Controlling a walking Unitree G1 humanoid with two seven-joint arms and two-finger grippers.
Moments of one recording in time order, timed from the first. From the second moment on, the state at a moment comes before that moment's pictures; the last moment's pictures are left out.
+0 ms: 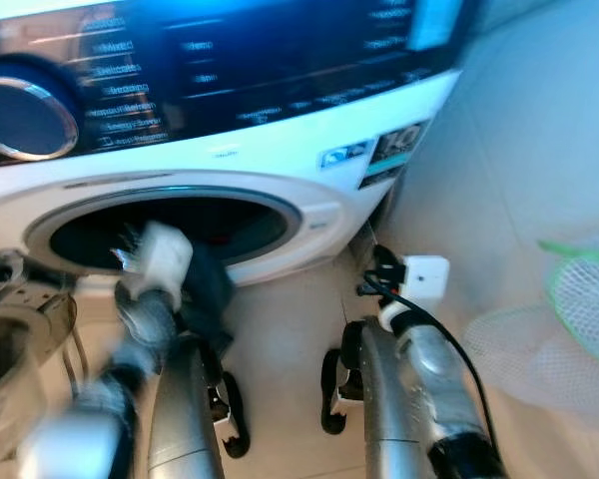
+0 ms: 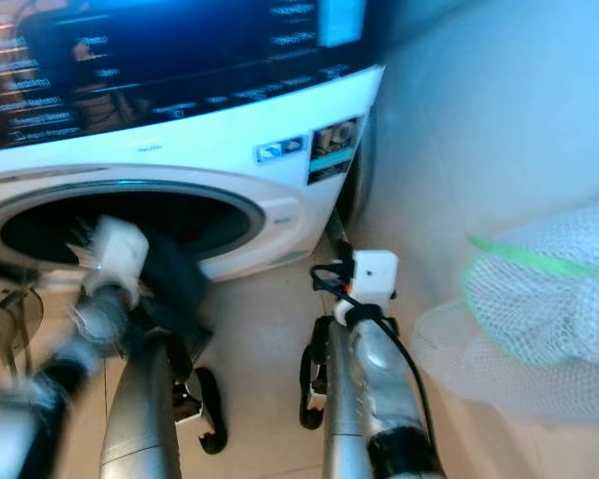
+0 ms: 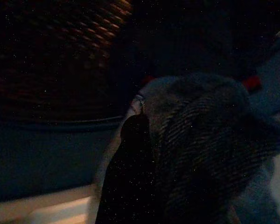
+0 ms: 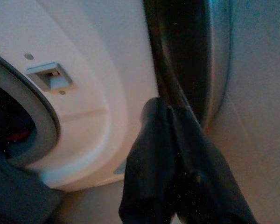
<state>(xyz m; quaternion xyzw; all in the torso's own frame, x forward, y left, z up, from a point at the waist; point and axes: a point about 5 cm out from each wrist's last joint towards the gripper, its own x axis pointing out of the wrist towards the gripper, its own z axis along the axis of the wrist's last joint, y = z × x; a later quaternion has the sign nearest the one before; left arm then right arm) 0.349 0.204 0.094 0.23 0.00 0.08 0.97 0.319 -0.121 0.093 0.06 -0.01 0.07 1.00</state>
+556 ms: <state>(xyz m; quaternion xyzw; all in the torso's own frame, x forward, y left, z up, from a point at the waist) 0.320 0.198 0.117 0.21 -0.12 0.13 0.96 0.339 -0.127 0.098 0.06 -0.03 0.06 1.00</state>
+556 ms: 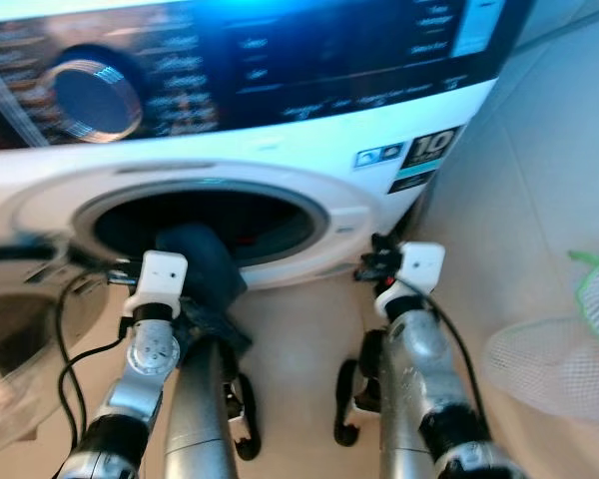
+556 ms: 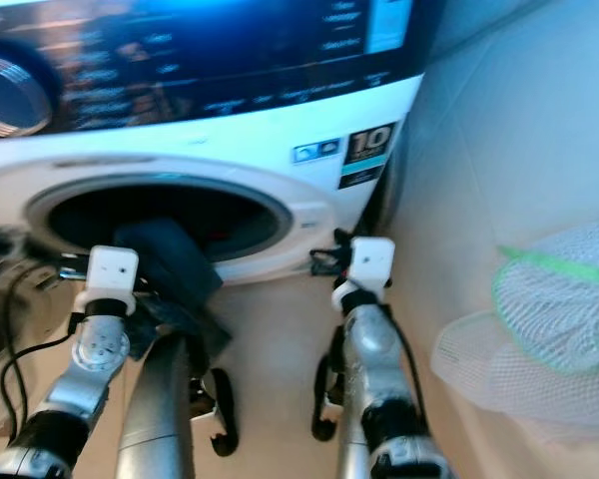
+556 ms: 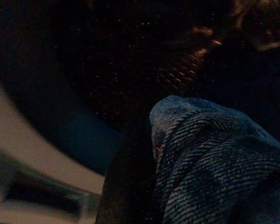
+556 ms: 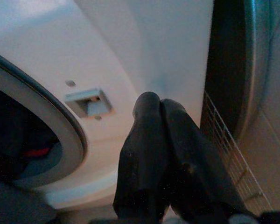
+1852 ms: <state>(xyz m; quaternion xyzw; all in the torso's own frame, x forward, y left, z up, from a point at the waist) 0.312 0.180 0.148 0.22 -0.16 0.13 0.95 0.344 -0.135 0.108 0.06 -0.06 0.05 0.99</state>
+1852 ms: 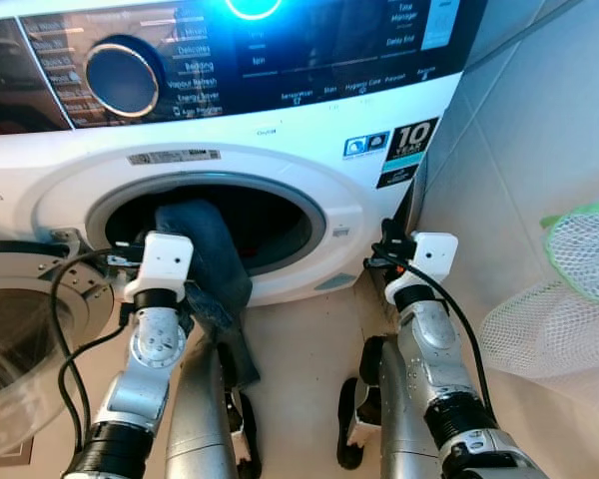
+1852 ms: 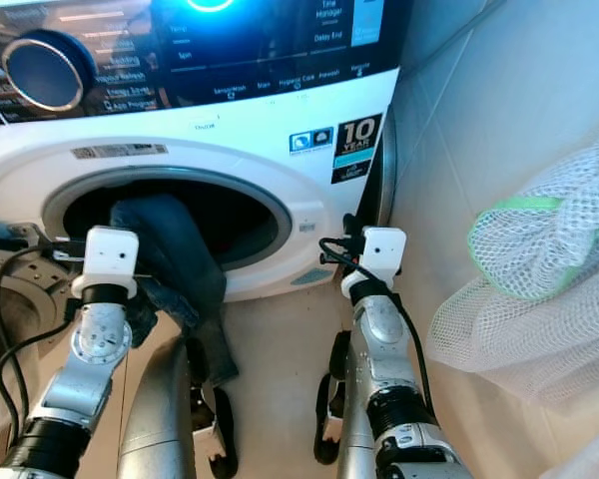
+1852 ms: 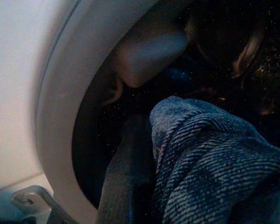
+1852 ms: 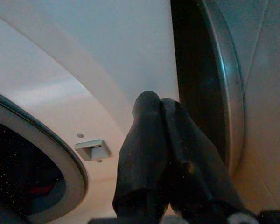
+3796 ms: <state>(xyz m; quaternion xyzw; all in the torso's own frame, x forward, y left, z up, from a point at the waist) 0.284 0.178 0.136 0.22 -0.14 0.14 0.96 0.343 -0.132 0.107 0.06 -0.06 0.06 0.99</state>
